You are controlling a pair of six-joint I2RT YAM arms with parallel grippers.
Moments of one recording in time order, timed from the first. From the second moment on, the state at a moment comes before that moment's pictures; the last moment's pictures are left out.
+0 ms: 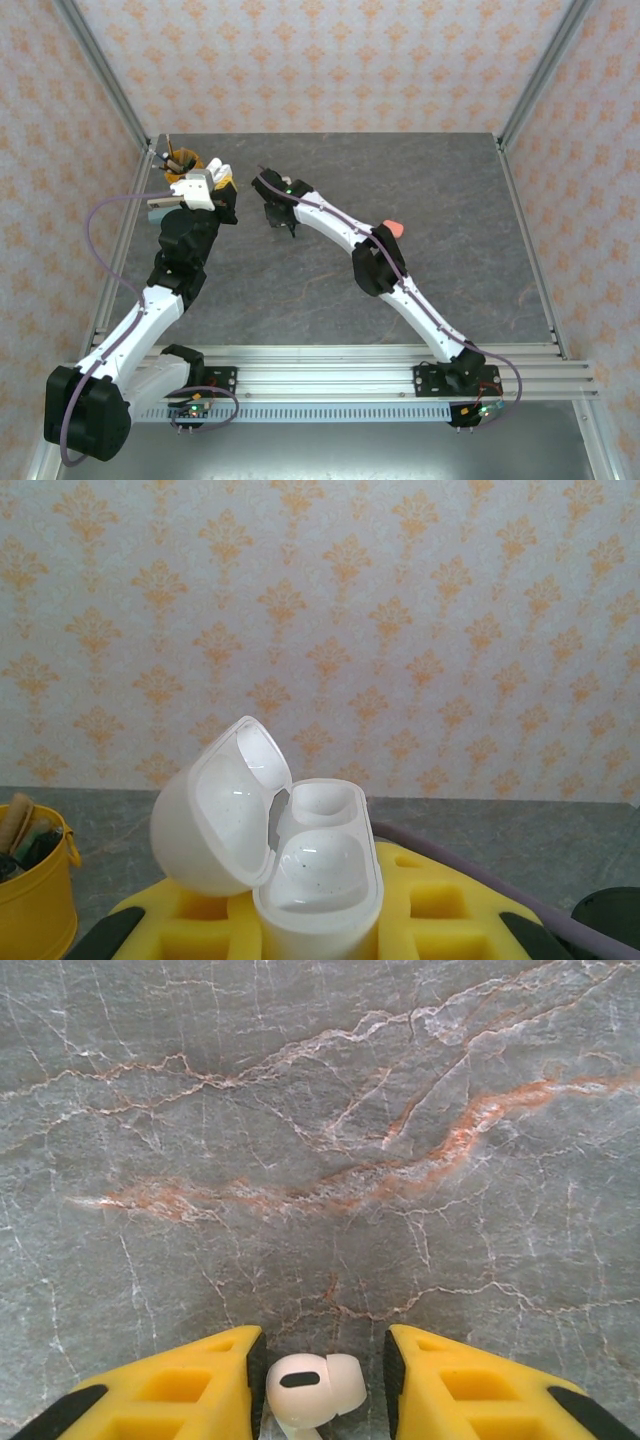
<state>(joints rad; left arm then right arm) -0.21 0.97 0.60 0.40 -0.10 -0.17 0.81 2.72 2.58 -0.98 0.20 0.52</state>
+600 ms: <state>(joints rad) -0.21 0.97 0.60 0.40 -0.10 -0.18 0.82 2.64 2.44 -0.95 0.21 0.54</state>
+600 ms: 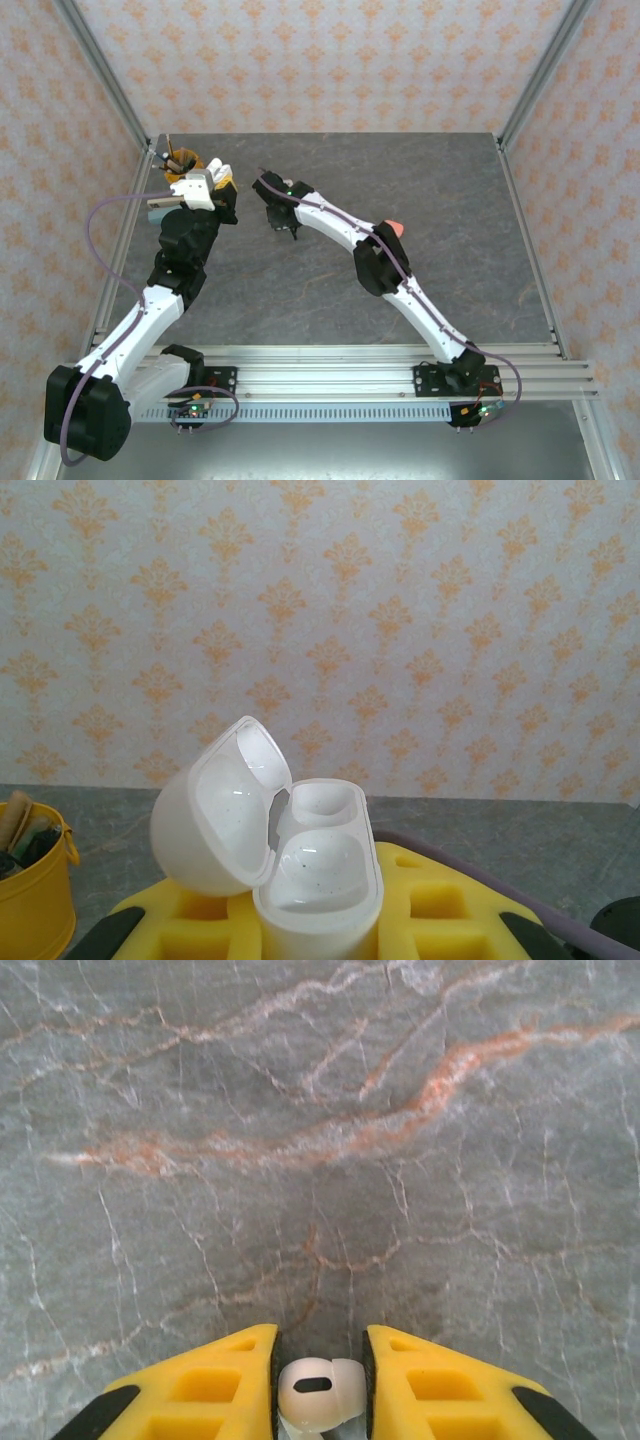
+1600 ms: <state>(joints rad) -0.21 0.93 0.55 0.32 0.11 -0.20 0.82 2.07 1.63 -0.74 0.26 0.62</state>
